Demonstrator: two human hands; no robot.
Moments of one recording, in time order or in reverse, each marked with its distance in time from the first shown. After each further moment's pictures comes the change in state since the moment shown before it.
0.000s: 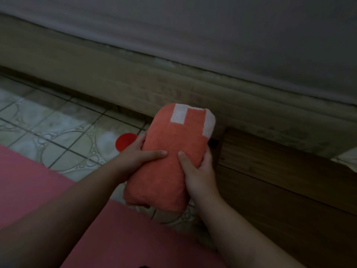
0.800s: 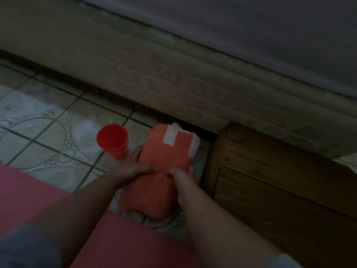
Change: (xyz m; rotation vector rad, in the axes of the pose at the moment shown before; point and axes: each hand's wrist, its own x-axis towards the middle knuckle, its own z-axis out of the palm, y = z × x) left_hand 0.076 -0.111 -0.022 0.139 -0.059 -0.168; right_hand 0.075 0.091 0.026 0.038 0.192 0.503
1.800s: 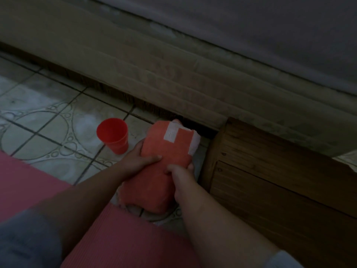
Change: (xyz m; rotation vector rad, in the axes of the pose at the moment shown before) left_hand 0.002 0.005 0.018 0.092 0.151 0.053; right_hand -0.005 0.002 0.000 -0.003 0.023 0.020
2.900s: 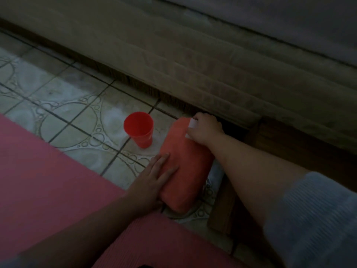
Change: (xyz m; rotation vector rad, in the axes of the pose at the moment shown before) left_hand -0.080 -0.033 -0.001 1.079 -0.004 0.513; right_hand 0.053 -0.104 0.036 -1.328 -0.077 -0.705
